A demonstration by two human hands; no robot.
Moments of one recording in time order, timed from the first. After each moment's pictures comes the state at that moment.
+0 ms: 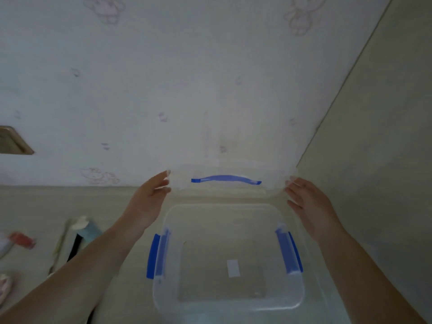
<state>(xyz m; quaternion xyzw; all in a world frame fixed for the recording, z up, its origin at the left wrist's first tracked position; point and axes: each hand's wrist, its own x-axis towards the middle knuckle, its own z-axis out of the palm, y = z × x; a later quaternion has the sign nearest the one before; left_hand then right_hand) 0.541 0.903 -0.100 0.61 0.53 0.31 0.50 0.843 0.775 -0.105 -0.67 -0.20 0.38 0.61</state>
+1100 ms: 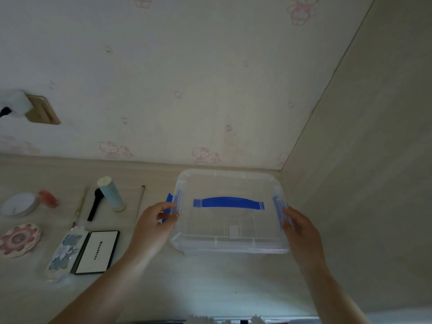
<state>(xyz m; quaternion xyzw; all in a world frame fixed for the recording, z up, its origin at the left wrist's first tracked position) 0.488 0.775 -0.141 0.64 0.56 0.29 0.44 0.767 0.651 -0.166 -0.77 -0.31 0.23 0.50</state>
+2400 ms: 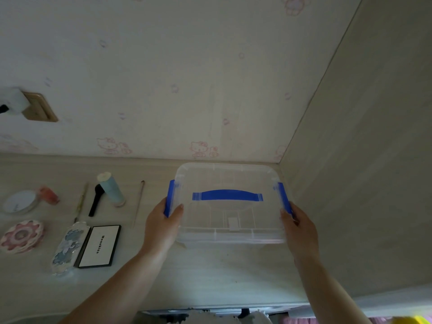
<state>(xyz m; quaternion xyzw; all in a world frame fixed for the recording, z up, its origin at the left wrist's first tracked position) 0.509 0.759 -0.148 0.56 0.58 0.35 0.48 0.749 0.644 -0.158 -0.78 -0.28 0.23 0.51</state>
